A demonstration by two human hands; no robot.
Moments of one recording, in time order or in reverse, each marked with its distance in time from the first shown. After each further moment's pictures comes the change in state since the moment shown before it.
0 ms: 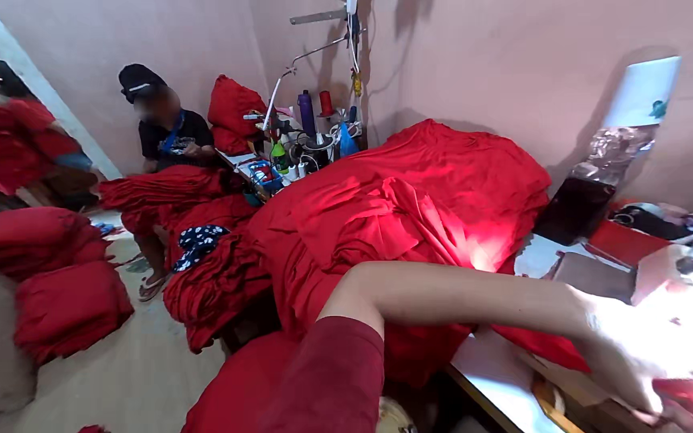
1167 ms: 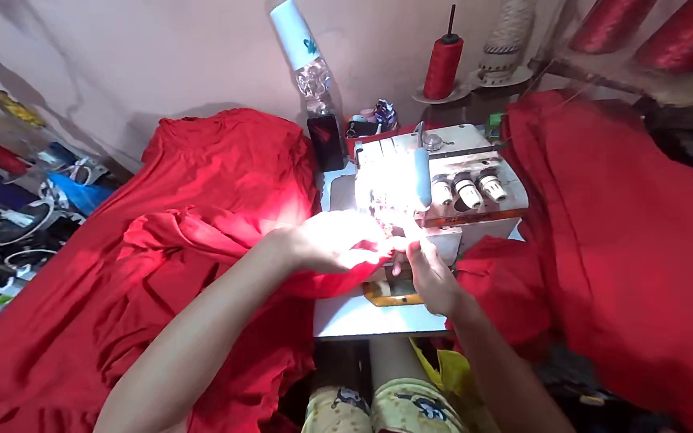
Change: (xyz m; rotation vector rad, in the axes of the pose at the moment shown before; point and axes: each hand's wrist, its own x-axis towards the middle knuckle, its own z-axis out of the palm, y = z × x) left_hand -0.007 -0.032 -0.023 -0.046 -0.008 0.303; right_hand 0.008 -0.006 -0.001 -0.146 -0.012 0.116
